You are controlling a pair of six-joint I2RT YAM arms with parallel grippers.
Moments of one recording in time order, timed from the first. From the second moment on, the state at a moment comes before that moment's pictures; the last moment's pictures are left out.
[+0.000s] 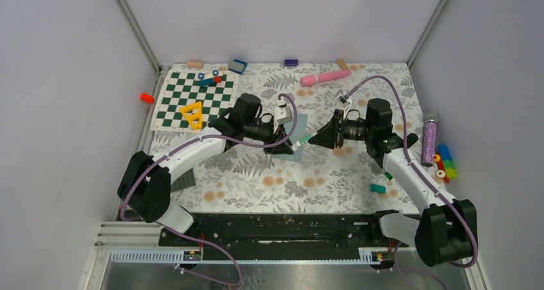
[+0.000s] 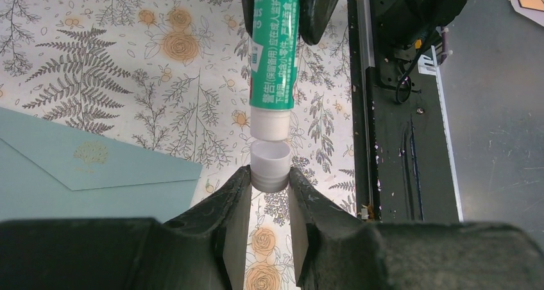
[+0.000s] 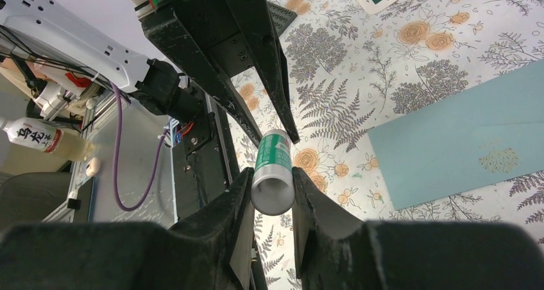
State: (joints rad) left arm -0.64 1.51 1.07 -0.16 0.91 0.23; right arm 0.22 1.16 0.75 0.05 -1.10 0.25
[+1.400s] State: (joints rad) left arm -0.65 1.51 1.07 -0.21 0.91 0.27; right arm 0.25 1.21 0.75 0.00 -1.12 0.17
